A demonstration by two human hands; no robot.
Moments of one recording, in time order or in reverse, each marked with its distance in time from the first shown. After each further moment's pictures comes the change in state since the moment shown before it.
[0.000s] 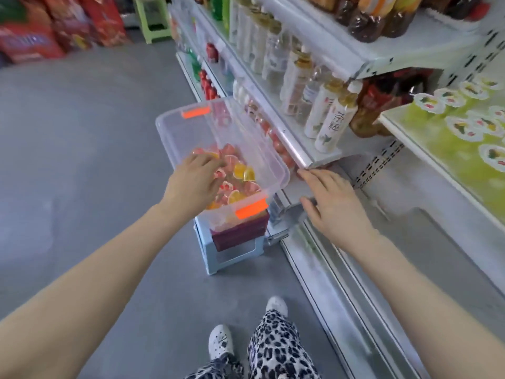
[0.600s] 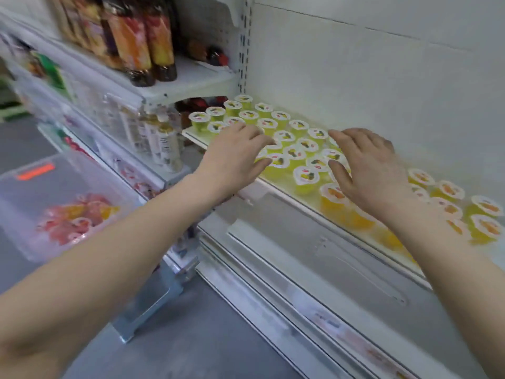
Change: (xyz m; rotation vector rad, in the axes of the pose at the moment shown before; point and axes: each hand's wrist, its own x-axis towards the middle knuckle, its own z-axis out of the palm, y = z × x) left_hand 0.053 0.425 -0.053 -0.130 0.204 0.737; right_hand -0.263 0.178 -0.269 -0.435 0.227 0.425
